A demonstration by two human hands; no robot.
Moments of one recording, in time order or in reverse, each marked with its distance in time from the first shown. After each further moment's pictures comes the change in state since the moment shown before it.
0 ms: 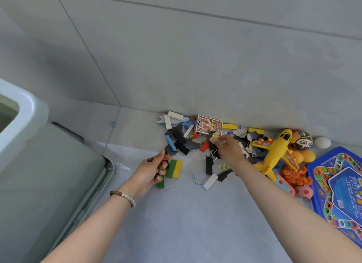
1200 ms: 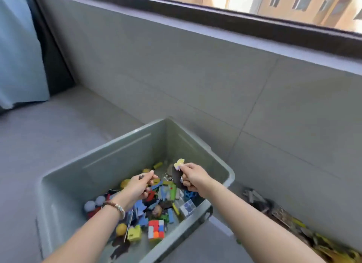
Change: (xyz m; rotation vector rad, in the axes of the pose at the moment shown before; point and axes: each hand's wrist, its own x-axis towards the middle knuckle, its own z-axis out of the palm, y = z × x) left_hand -0.289 0.101 -0.291 -0.127 0.433 0.271; right_hand -0.336 -0.332 0.199 0.022 -0.760 -0.190
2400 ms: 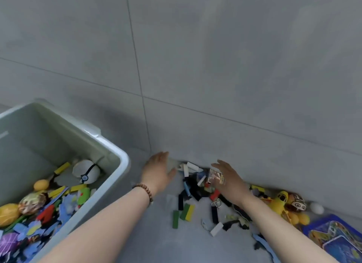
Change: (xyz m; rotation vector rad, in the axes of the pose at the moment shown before) left_hand 0.091 -0.061 0.336 1.295 -0.144 0.658; right_hand -0.021 0.224 -0.341 -0.720 0.453 -0.103
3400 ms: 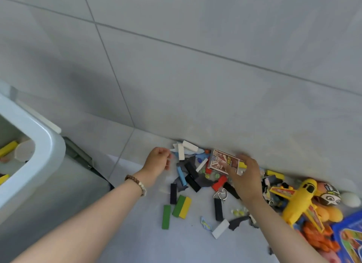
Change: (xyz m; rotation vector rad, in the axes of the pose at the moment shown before) left_hand 0.077 -0.015 0.131 -1.091 -0.113 -0.504; right_hand 0.049 0.093 0.077 0.268 0.498 0.298
